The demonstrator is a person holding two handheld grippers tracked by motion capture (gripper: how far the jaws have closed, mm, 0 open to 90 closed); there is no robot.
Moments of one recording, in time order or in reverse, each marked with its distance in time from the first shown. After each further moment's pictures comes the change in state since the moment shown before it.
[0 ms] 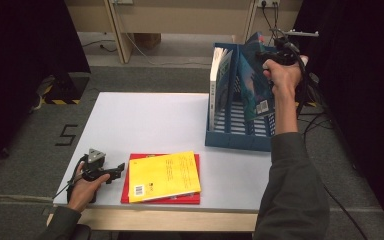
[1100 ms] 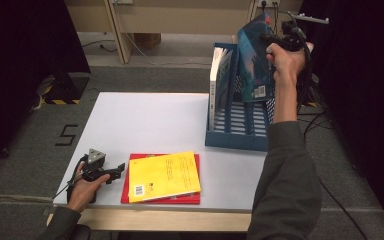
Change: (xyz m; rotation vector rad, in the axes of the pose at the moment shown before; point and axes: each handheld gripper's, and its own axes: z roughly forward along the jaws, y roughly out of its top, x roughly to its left) left arm -0.001 0.000 -0.001 -0.008 -0.007 0.013; right arm -0.004 0.028 -0.003 -0.131 -0.005 0.052
